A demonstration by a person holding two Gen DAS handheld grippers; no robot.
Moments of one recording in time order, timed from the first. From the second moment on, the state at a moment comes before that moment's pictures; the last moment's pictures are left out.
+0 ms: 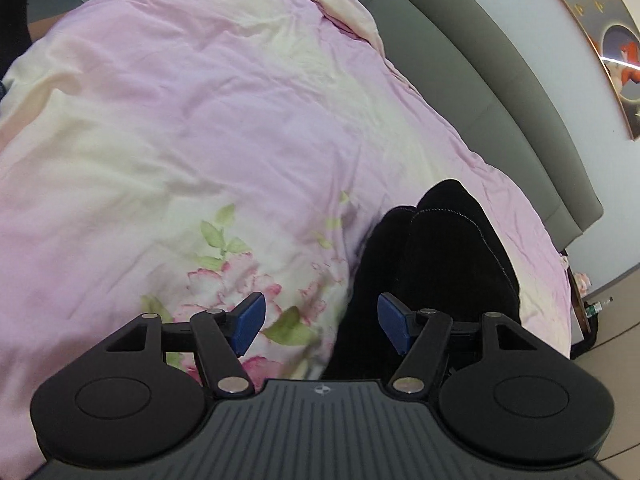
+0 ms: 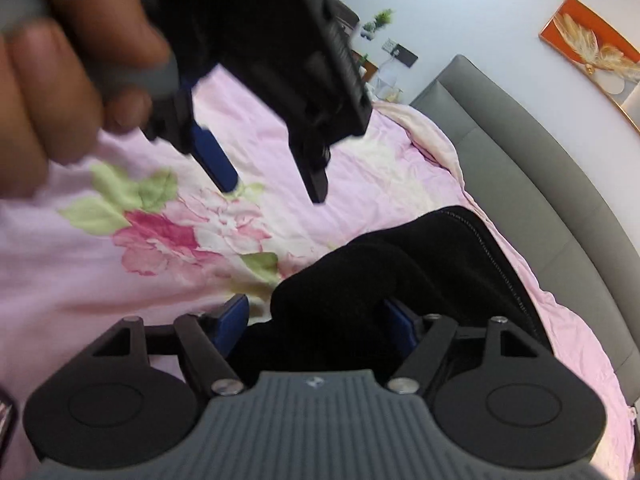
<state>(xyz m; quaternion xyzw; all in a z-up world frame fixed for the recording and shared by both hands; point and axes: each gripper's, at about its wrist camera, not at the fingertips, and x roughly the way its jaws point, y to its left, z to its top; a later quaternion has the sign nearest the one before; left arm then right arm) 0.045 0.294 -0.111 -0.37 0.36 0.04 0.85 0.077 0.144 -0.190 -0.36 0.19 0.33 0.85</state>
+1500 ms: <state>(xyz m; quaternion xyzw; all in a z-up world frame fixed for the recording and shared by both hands) 0.063 0.223 -0.134 -0.32 0.42 -0.09 0.84 0.141 -0.002 -0.116 -0.25 0.25 0.51 0.78</state>
